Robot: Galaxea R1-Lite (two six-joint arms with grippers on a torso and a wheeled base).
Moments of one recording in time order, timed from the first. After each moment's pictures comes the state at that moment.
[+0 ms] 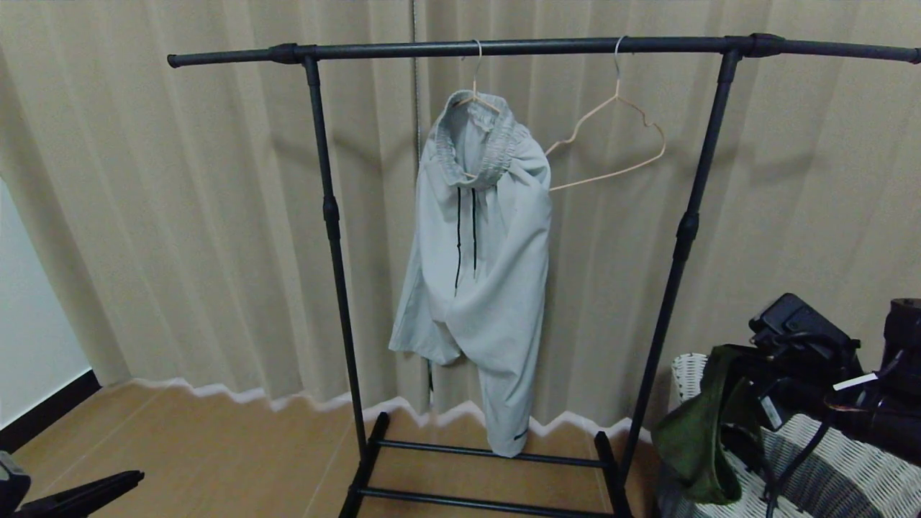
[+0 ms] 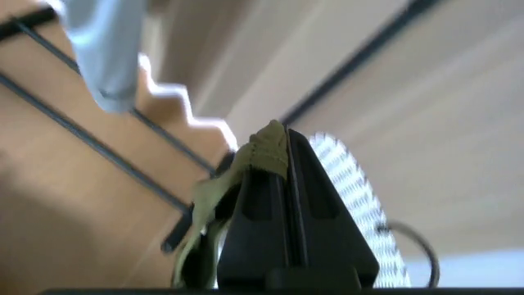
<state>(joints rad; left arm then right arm) -0.28 0.77 -0.15 -0.21 -0.12 0.09 0.06 1.56 -0.37 -0.77 0.14 -0.53</state>
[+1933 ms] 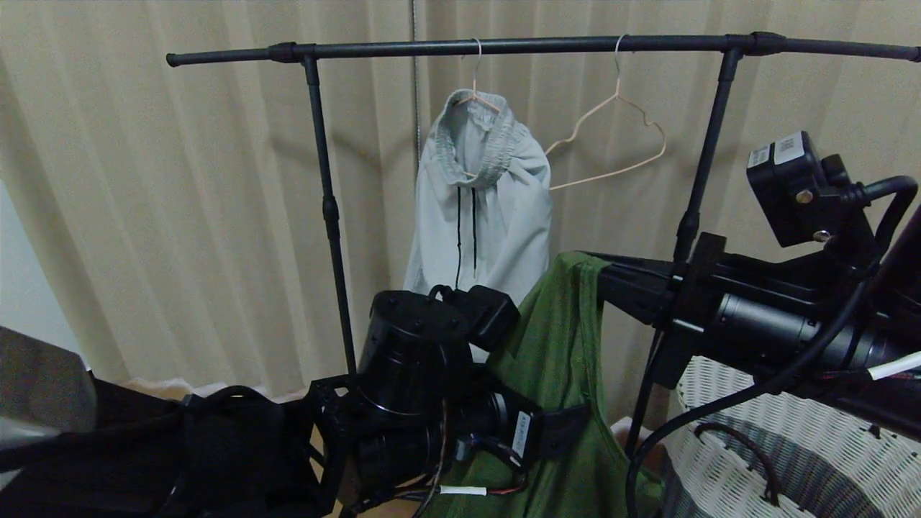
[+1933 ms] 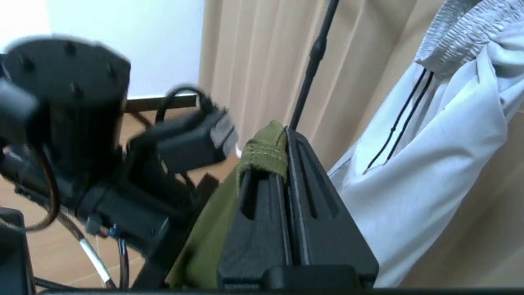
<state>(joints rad) -0.89 1.86 -0.85 -0.60 -0.03 -0.20 0.69 1.47 -0.71 -0.76 0.21 -0.02</state>
